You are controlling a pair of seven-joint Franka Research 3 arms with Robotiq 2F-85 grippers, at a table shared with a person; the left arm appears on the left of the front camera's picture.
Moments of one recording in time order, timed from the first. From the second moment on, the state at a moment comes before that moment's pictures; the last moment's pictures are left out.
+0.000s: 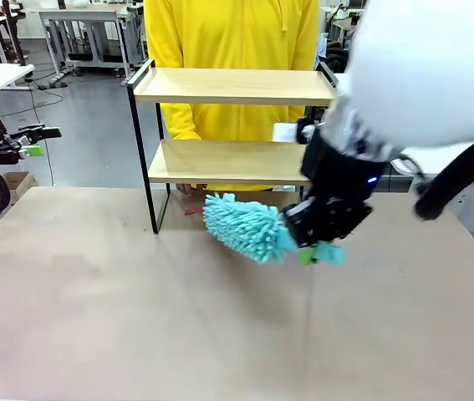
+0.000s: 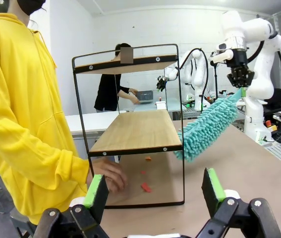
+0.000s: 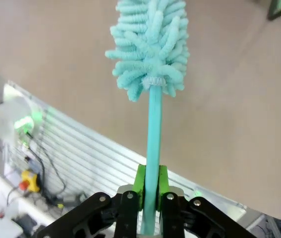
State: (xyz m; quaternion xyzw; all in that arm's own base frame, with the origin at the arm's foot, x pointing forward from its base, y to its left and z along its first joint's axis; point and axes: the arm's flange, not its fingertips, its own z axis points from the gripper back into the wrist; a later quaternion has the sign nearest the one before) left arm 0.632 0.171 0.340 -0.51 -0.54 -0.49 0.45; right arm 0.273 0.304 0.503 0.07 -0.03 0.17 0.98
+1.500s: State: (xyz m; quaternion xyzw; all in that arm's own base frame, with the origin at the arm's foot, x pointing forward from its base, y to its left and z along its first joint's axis) left arm 0.632 0.171 0.340 -0.51 -0.54 -0.49 0.45; right arm 0.298 0.456 0.457 0.09 -0.14 0.05 0.99
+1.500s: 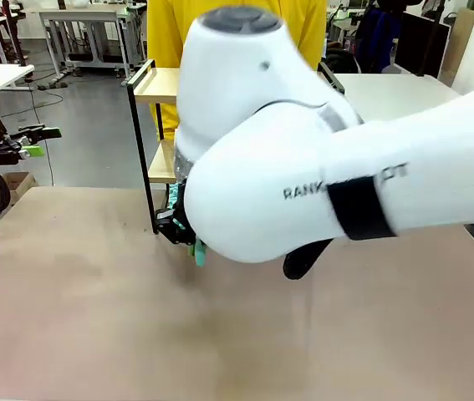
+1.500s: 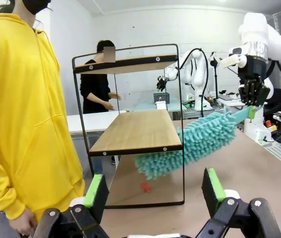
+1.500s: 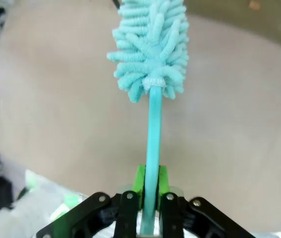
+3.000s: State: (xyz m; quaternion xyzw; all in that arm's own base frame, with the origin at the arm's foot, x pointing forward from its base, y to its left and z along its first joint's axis) left arm 0.632 0.171 0.340 -0.51 -0.54 -0.49 0.45; right arm 0.354 0.500 0.354 0.05 -0.15 0.02 0.99
